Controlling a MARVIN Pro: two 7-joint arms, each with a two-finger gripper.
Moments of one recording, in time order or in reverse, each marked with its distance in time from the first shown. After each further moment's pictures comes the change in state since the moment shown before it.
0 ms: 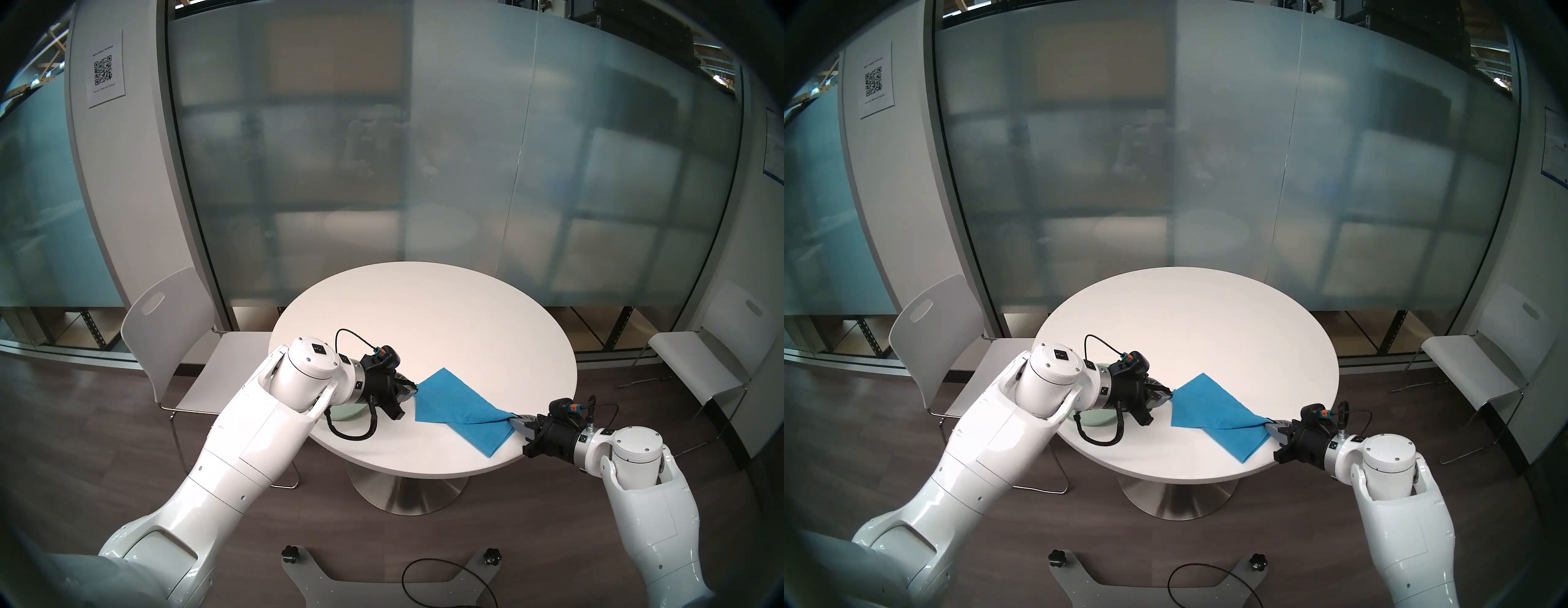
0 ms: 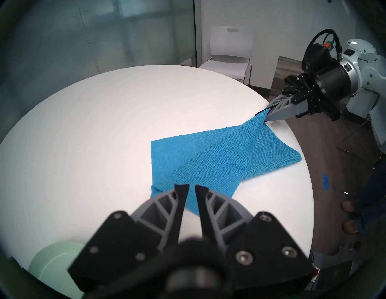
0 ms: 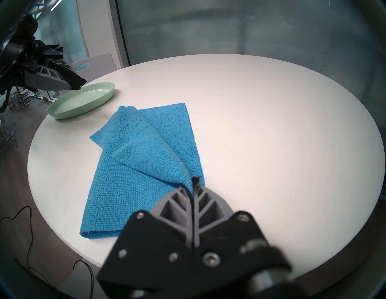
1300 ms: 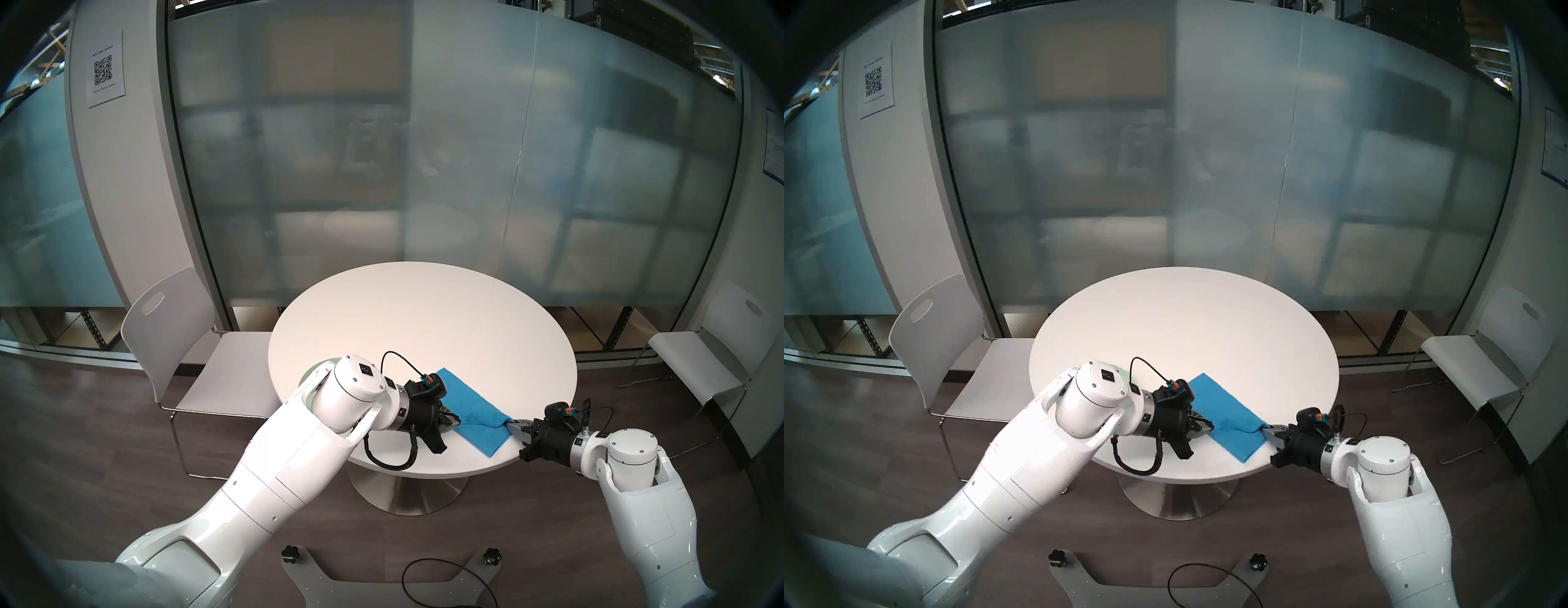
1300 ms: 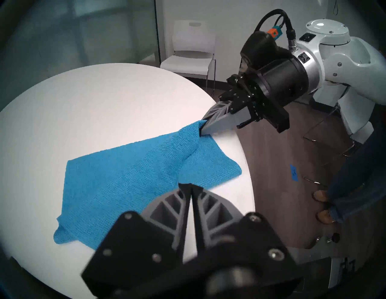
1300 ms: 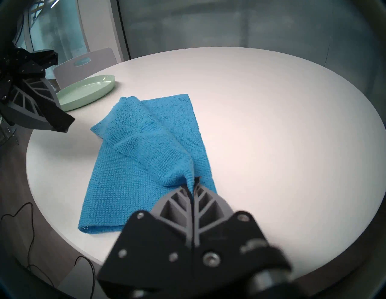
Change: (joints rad) left arm -0.017 -0.084 0.162 0.050 0.026 0.023 -0.008; right arm 0.003 0.006 -0.027 0.017 -0.003 0.004 -0.012
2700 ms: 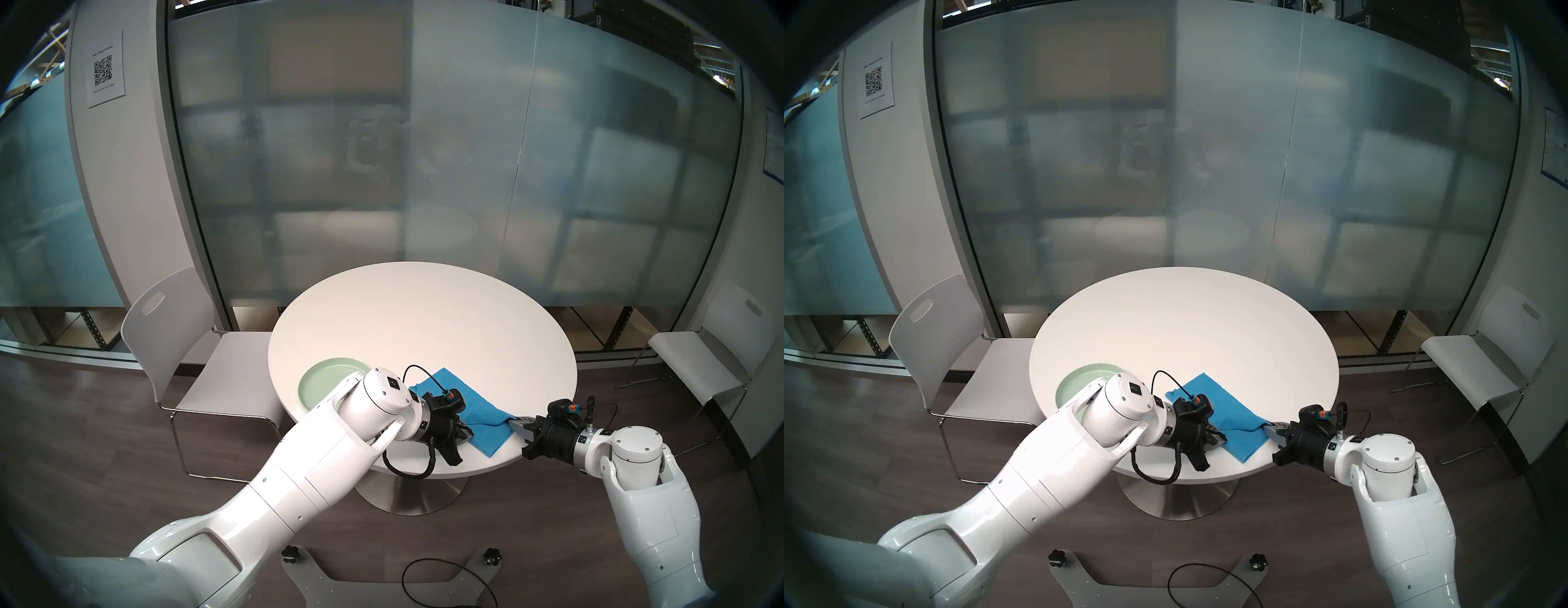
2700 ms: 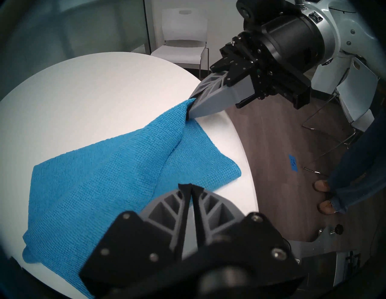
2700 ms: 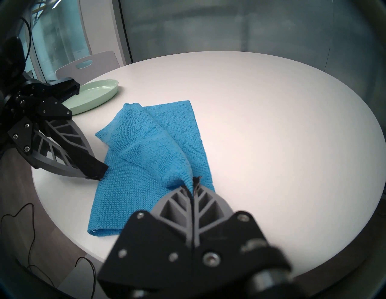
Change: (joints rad) left arm -0.043 -0.049 0.092 0.126 0.008 -0.046 0.056; right arm -0.014 -0.002 0.019 -0.037 0.000 0.015 0.018
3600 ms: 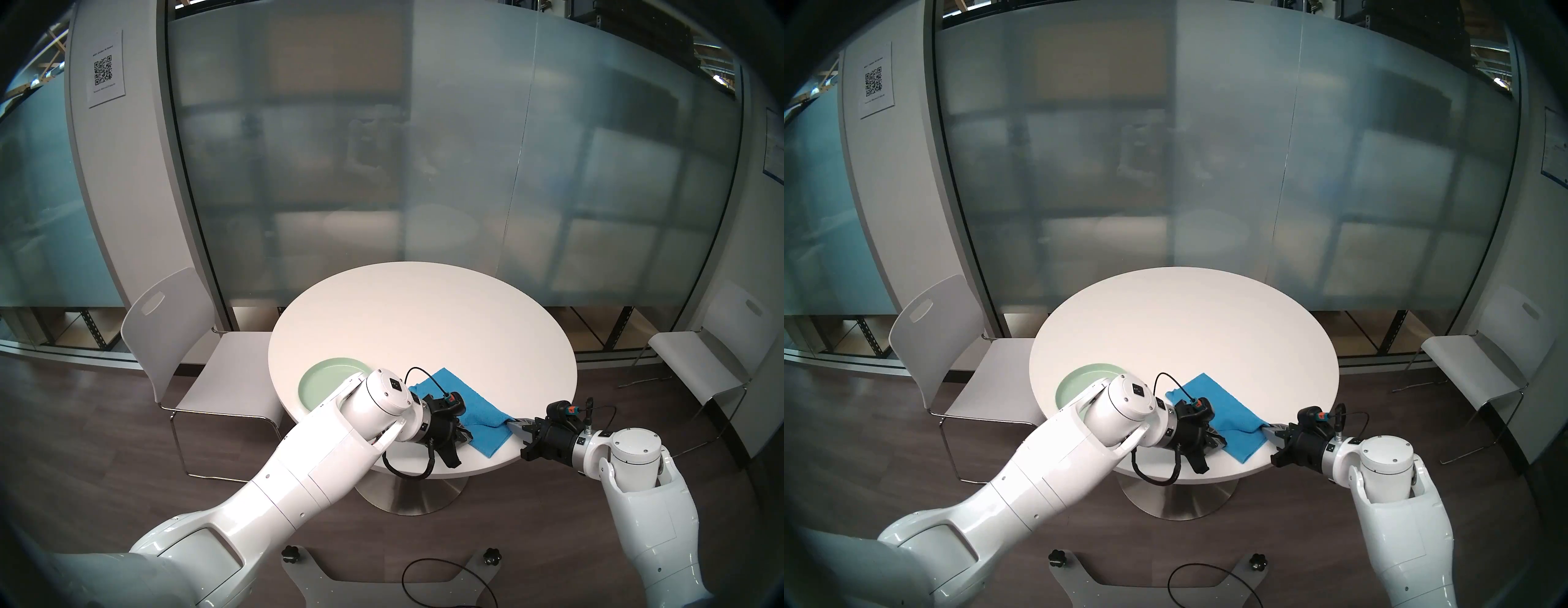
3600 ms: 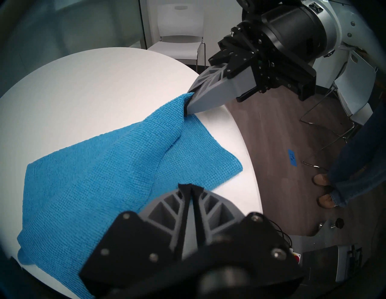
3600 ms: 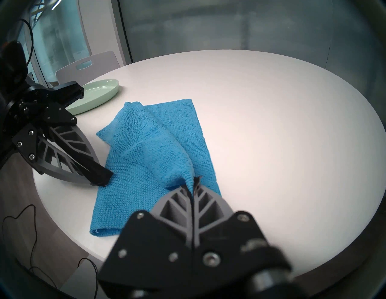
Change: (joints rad) left arm -0.022 0.006 0.030 0.026 0.007 -0.017 -0.023; right arm 0.002 -0.013 -0.002 0.007 -0.005 0.004 0.002
